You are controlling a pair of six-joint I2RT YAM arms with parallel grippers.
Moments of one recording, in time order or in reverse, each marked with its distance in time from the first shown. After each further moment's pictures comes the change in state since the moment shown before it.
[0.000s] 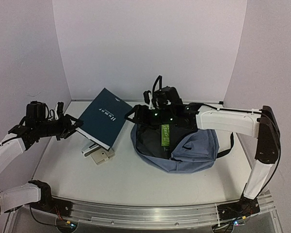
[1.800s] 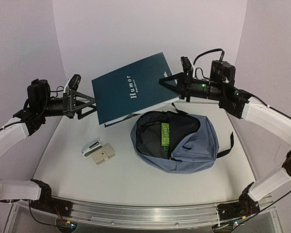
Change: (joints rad) left arm -0.119 0.165 0.218 0.324 0.517 -0.001; right arm -0.248 -0.397 -0.130 0.149 -0.477 0.107
